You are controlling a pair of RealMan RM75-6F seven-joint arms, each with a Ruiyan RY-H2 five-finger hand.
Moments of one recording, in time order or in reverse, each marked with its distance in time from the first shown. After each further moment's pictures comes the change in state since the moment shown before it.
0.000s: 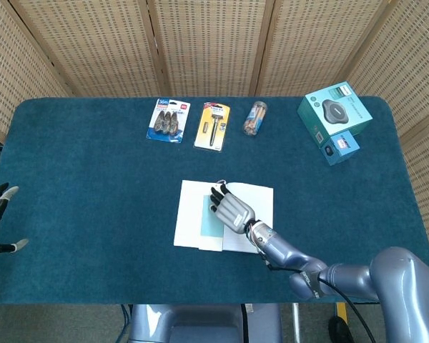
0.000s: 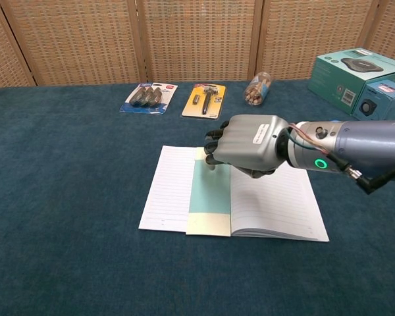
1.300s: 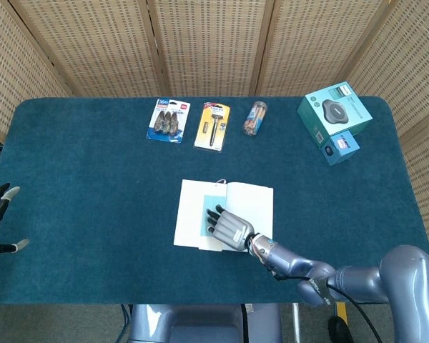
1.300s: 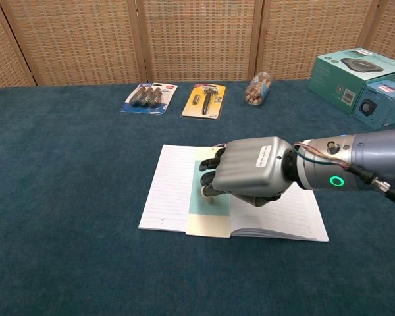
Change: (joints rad) left arm -0.003 0.001 0.002 -0.003 0.001 -0.004 0.002; right arm 0.009 0.057 -0.039 -0.086 -0.099 -0.100 0.113
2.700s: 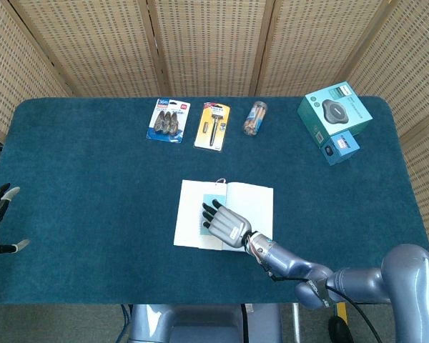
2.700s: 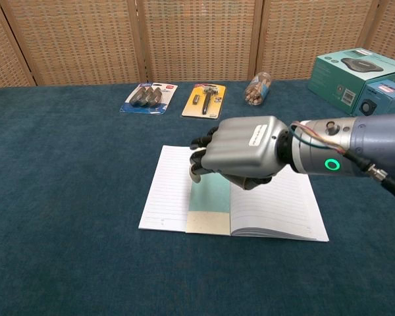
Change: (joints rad) left arm 0.005 0.003 0.003 -0.004 0.010 0.011 -0.006; right arm 0.004 0.032 0.030 -0.087 0.033 0.098 -0.015
